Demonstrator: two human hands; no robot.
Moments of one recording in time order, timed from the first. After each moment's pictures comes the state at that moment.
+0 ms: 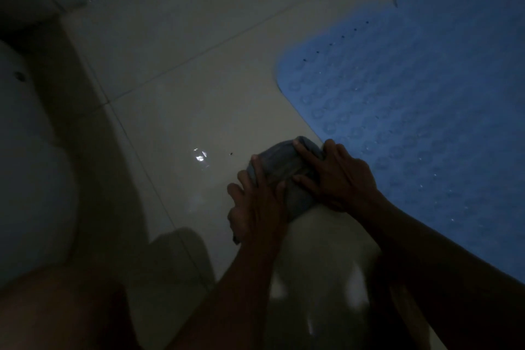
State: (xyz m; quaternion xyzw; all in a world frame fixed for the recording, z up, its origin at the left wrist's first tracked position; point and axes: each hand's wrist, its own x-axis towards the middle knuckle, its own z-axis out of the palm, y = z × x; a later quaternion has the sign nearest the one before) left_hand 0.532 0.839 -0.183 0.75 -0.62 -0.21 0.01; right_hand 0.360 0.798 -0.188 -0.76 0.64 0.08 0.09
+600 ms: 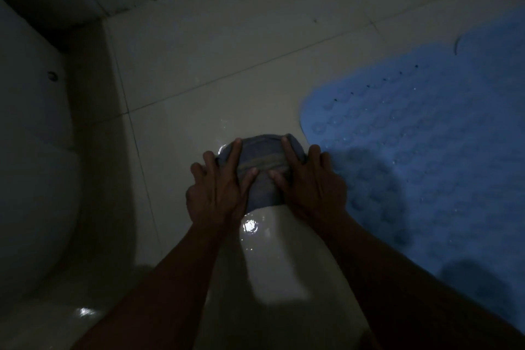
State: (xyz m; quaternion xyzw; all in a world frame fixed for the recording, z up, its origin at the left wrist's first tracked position) left_hand 0.595 0.732 -0.195 0.78 -0.62 -0.09 -0.01; right_hand 0.420 0.707 -0.197 -0.73 0.67 0.00 0.12
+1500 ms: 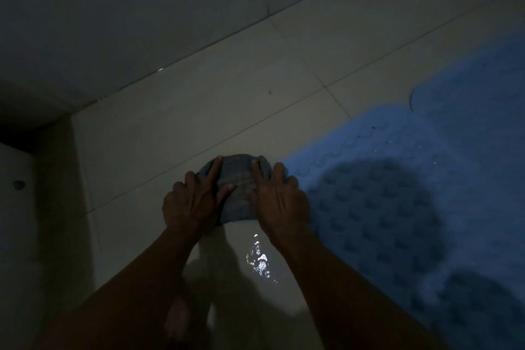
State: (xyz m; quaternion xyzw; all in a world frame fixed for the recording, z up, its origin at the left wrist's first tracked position) left_hand 0.581 0.570 -0.183 0.73 -0.67 -0.06 -0.12; right_hand 0.407 0.586 -0.162 -0.73 0.68 0.03 0.02
